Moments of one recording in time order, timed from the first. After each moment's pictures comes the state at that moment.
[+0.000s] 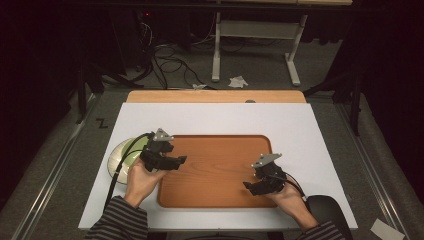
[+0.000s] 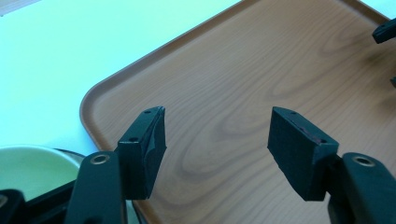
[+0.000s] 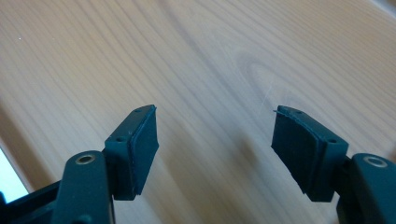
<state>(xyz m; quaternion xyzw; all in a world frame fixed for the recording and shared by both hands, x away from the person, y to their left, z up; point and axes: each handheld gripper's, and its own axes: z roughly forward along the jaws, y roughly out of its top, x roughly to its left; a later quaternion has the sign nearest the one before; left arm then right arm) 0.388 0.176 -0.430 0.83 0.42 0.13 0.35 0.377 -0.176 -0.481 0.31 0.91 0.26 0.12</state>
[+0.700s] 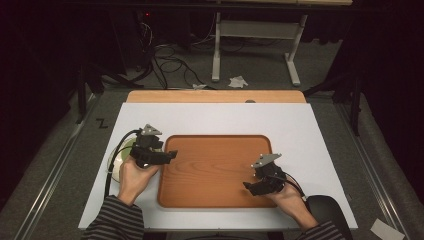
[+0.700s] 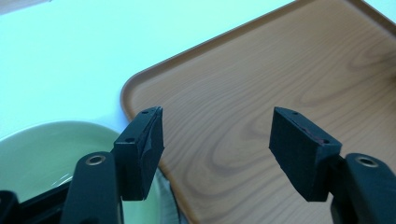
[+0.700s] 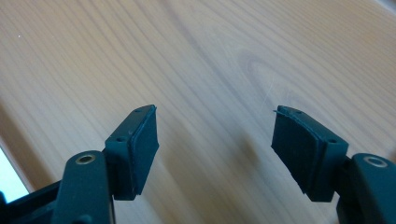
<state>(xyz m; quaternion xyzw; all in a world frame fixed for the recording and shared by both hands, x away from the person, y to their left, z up) 0.394 0.203 -0.426 0.80 0.47 0.13 0.35 0.376 -0.175 -0.482 0.32 0.91 0.26 0.12</state>
